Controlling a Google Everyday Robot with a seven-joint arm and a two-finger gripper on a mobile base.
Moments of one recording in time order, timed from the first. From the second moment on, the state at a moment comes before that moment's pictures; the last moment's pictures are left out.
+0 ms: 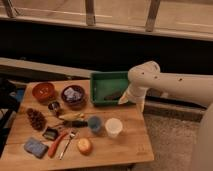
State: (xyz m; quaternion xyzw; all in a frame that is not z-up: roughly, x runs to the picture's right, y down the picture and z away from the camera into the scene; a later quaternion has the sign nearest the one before) arm 0.152 0.092 0.770 -0.19 0.24 0.81 0.50
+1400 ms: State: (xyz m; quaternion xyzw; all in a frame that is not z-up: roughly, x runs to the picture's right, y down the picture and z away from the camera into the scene) arm 0.134 0.074 0.774 -0.19 0.20 0.81 0.53
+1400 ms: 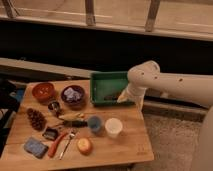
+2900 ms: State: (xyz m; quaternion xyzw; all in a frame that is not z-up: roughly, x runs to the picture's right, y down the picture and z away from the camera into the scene) arm -0.067 -0.028 0.770 -0.26 -0.03 0.74 0.62
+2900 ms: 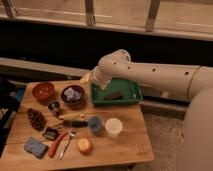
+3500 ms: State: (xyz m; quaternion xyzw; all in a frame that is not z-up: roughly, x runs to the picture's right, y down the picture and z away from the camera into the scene) arm -0.159 -0.013 0.833 -0.31 -0.03 0.70 0.65
